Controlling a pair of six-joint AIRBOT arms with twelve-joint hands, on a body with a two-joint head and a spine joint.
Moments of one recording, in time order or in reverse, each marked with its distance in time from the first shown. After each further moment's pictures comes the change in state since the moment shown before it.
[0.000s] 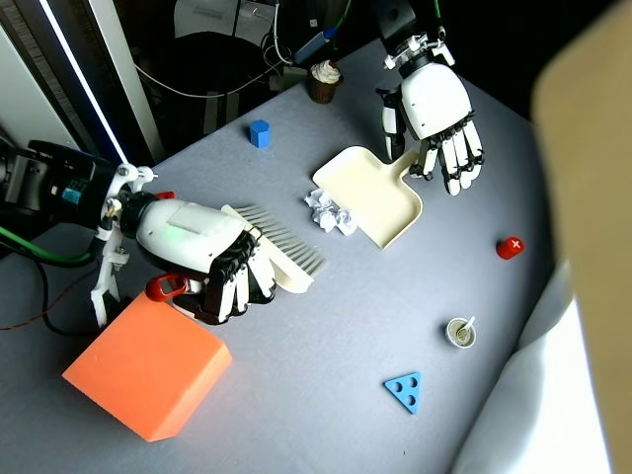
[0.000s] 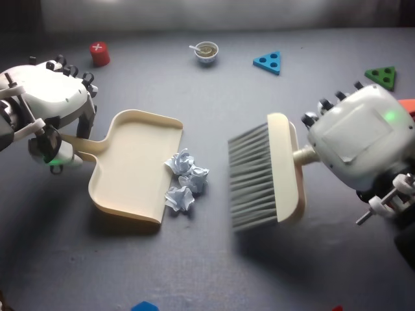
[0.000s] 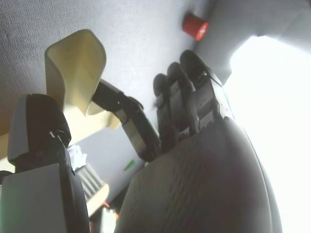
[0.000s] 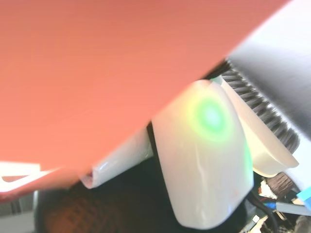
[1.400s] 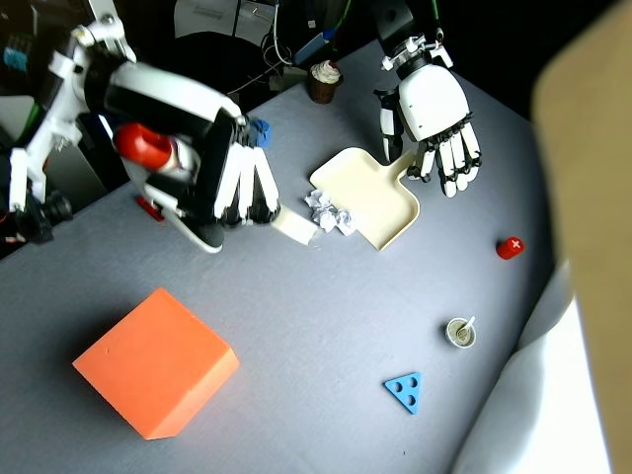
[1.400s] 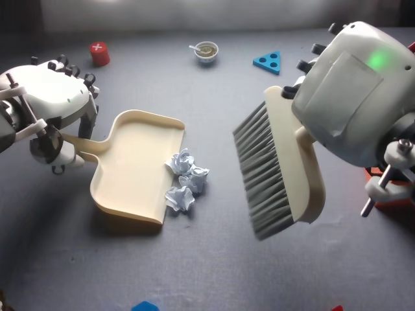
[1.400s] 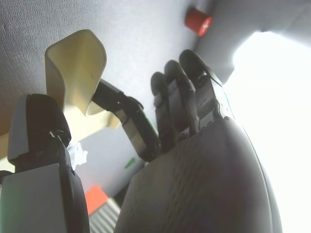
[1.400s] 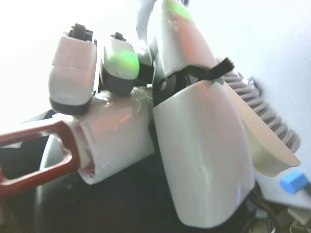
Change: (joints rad) left arm -0.002 -0.002 -0.005 0.003 -0.003 -0.001; right arm 0.323 0.240 -0.391 0.352 -0.253 -0.754
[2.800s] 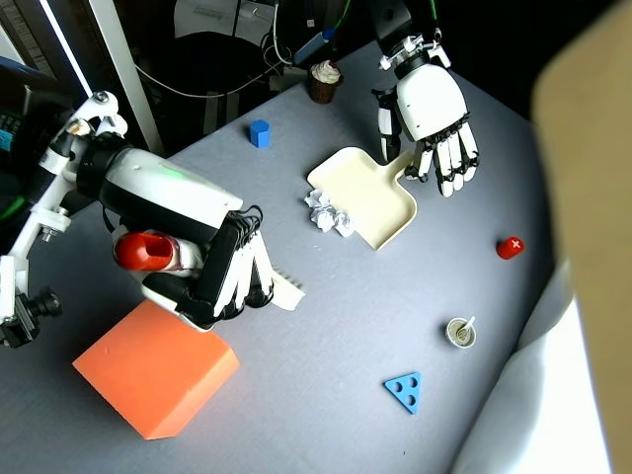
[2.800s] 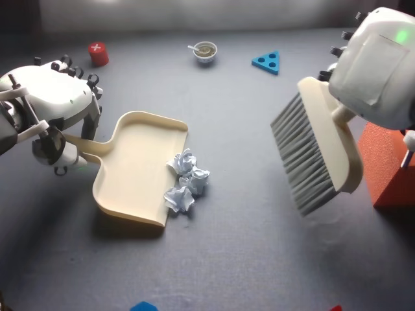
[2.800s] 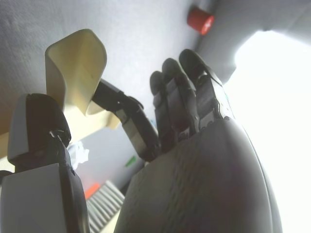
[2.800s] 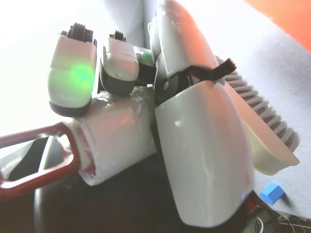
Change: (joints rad) left arm -0.001 0.003 -0.010 0.000 0.002 -0.001; right arm -0.001 0.059 0.216 -0.116 -0.285 0.140
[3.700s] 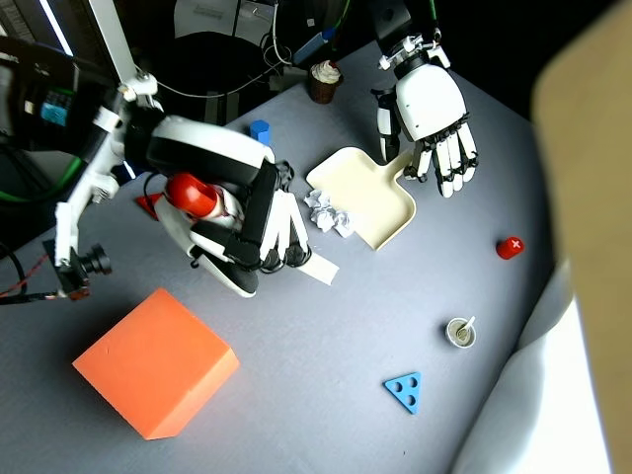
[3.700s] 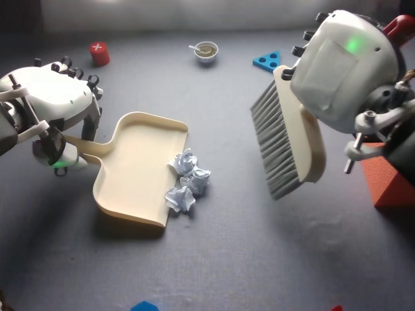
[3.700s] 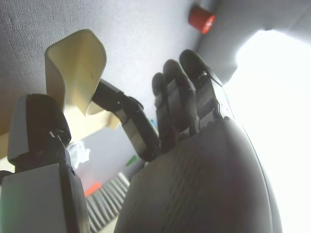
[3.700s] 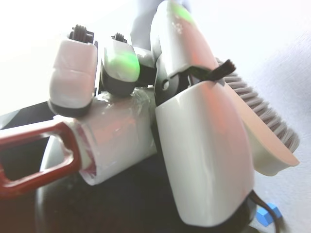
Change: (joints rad) left arm 0.000 0.000 0.000 -0.004 0.004 0.000; right arm -0.022 -0.187 0.068 0.025 0.196 -0.141
